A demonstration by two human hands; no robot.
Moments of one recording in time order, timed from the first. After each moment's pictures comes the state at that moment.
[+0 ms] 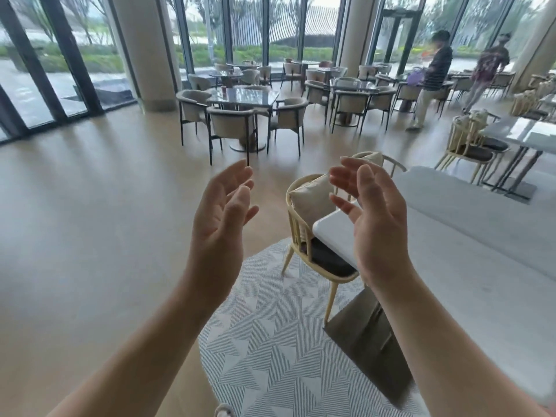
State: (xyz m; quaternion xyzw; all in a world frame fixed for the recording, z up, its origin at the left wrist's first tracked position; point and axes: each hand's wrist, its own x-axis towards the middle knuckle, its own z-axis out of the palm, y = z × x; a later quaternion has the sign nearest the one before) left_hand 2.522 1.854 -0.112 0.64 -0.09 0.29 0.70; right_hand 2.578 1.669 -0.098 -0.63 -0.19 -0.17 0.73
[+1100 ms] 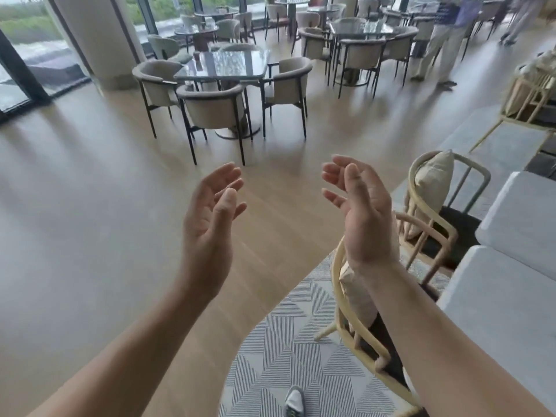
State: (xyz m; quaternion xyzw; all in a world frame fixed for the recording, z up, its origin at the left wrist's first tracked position) left_hand 3.244 2.137 -0.176 0.67 -0.06 0.24 0.69; right_hand 3.294 1.943 -0.178 -0.64 -0.11 -0.17 0.75
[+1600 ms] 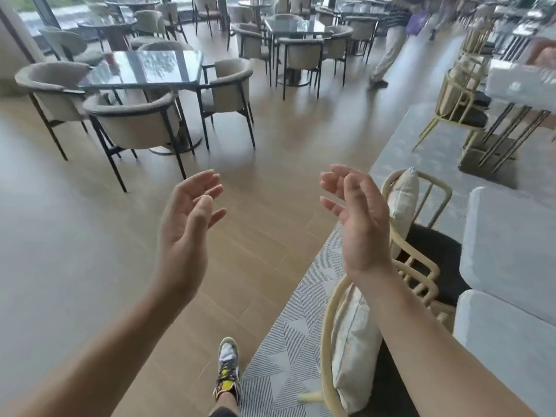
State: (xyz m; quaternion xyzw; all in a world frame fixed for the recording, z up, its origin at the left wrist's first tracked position) left_hand 3.577 2.158 -0.205 0.66 -0.12 0.16 0.73; right_hand 3.576 1.925 -0.196 -0.67 -0.03 -0.23 0.71
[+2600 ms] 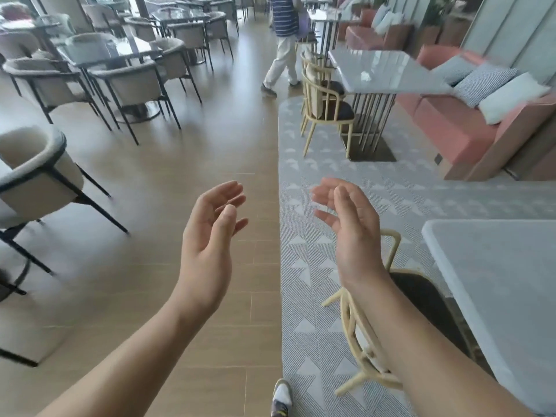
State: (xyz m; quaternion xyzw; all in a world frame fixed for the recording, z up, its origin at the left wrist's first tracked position) left_hand 4.231 1.850 -0.197 0.58 -0.29 -0.08 0.76; right_hand 4.129 1.681 -0.202 -0.63 0.17 -0.42 0.63
